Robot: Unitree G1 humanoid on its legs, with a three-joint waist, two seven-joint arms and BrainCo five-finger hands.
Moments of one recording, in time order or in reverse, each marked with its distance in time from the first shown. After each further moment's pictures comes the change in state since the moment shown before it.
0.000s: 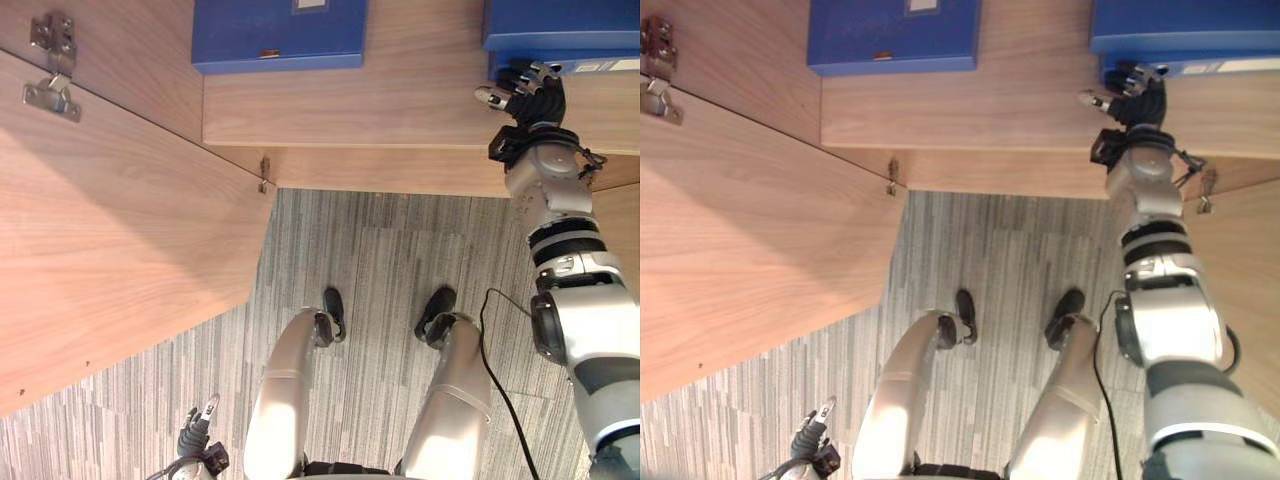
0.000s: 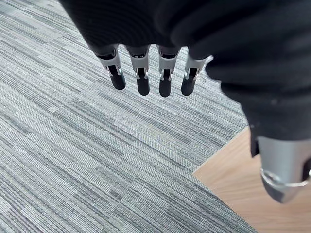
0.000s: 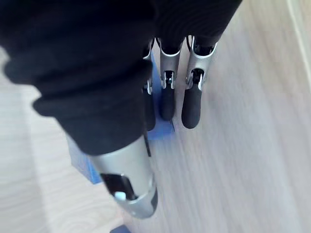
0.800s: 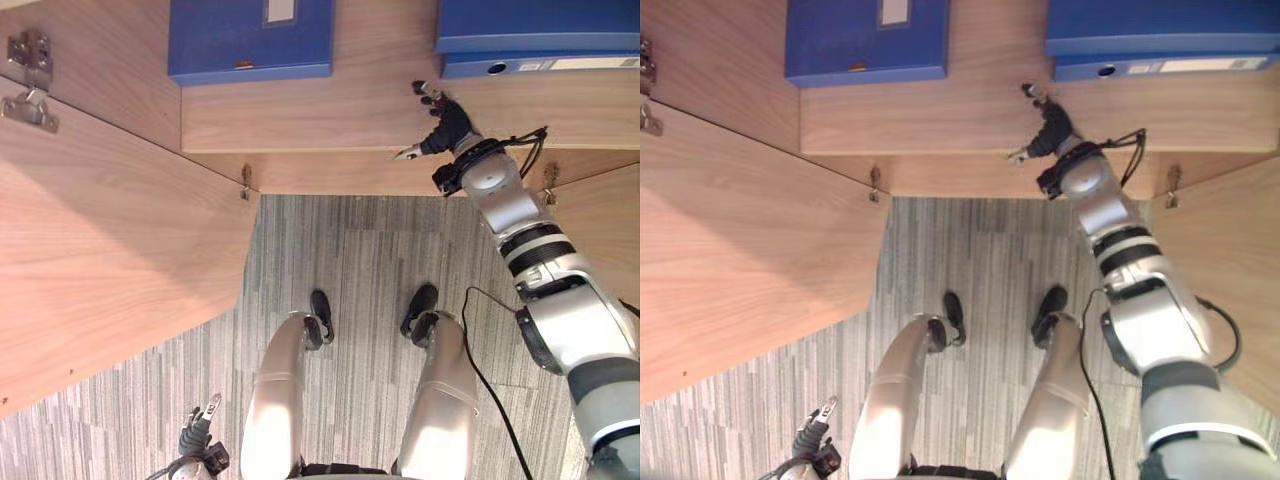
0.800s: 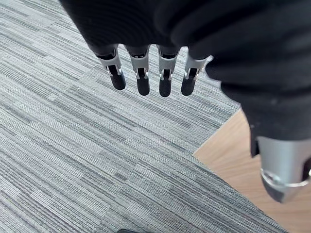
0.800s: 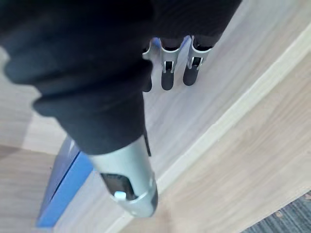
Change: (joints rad) left arm -0.002 0.004 0.014 0.010 0.000 0.011 -0.033; right arm 0.024 0.020 0.352 -0.127 -0.642 0.016 0.223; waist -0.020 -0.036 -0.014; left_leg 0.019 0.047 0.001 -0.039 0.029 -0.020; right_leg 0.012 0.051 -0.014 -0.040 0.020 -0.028
